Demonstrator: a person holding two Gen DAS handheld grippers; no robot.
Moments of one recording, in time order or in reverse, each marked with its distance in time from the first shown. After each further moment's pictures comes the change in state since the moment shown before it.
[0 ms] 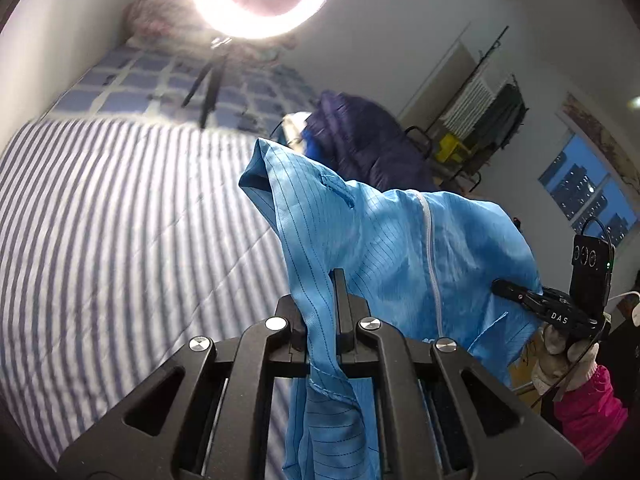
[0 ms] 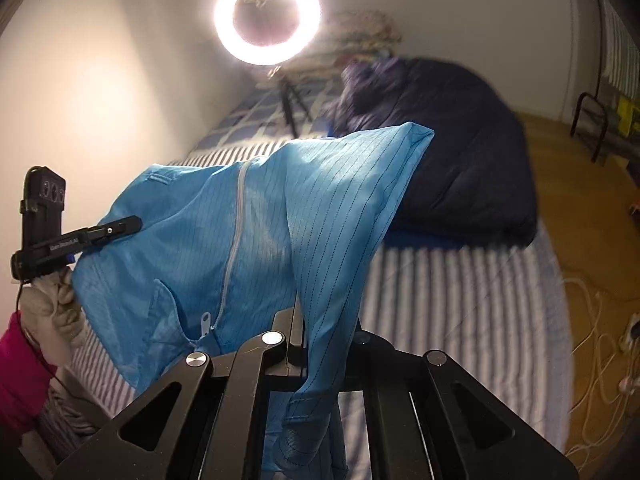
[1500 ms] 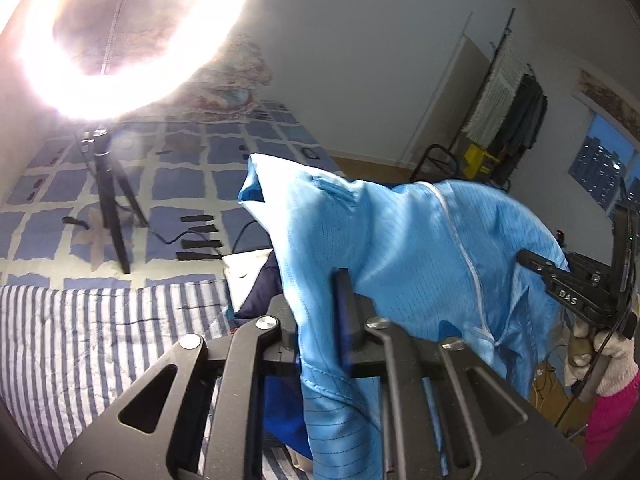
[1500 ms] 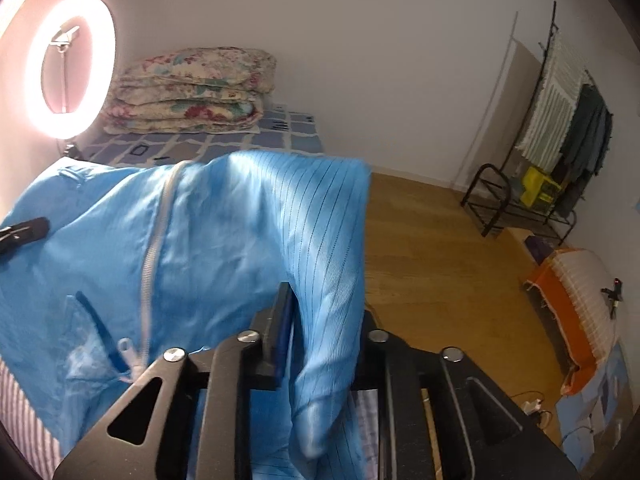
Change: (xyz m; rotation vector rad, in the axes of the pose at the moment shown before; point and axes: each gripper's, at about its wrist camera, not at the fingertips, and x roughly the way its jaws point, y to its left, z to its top) left arm 0.235 -0.050 0.196 0.119 -0.075 0.136; right arm 0.092 -0.161 0.207 -0.063 -0.114 -0.513
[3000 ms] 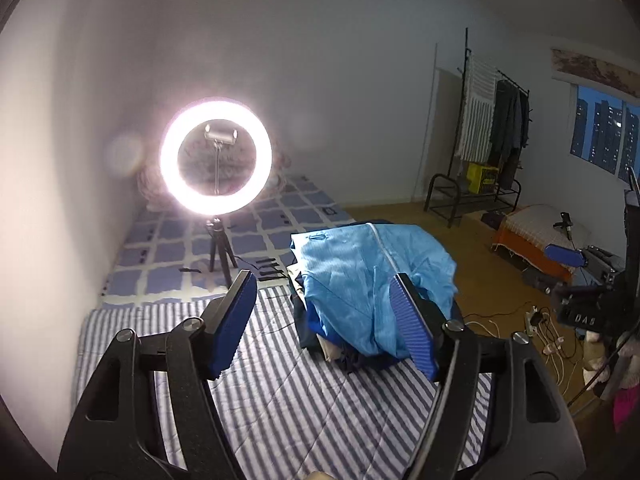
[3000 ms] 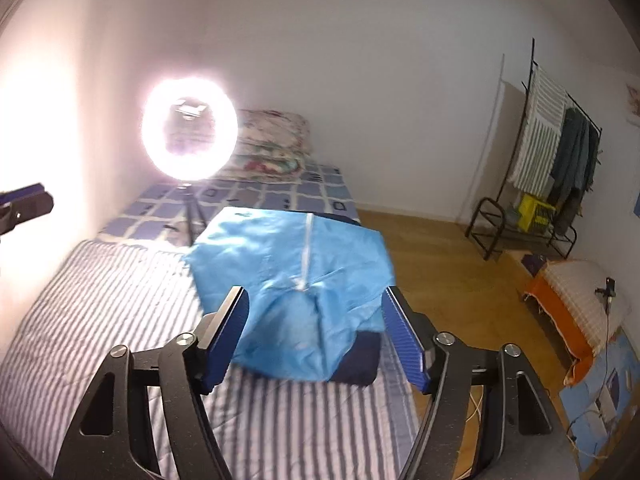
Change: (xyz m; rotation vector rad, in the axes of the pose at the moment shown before) left arm -0.354 -0.082 -0.079 0.209 -0.232 0.140; right arm -0.256 0.043 -0.059 -0.016 -0.194 0.141
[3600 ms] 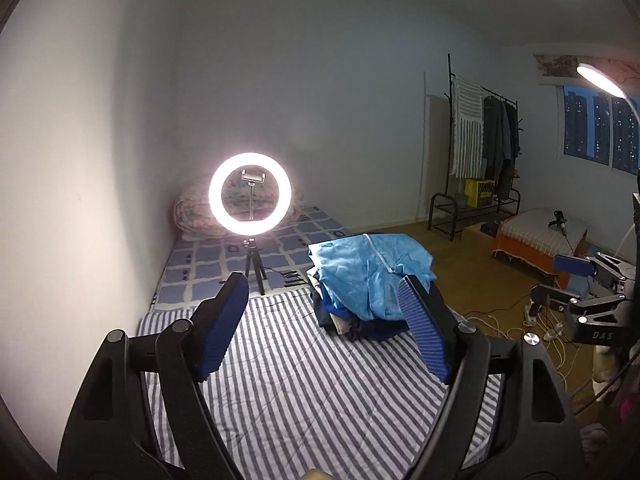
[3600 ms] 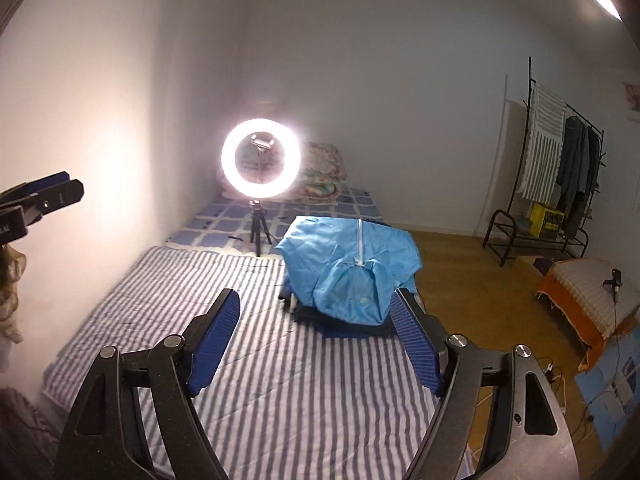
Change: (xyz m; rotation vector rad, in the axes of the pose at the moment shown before) left arm -0.212 -0.014 -0.055 0.063 -0.125 0.049; right arm -0.170 0.059 -0.064 0.032 -0.115 0.084
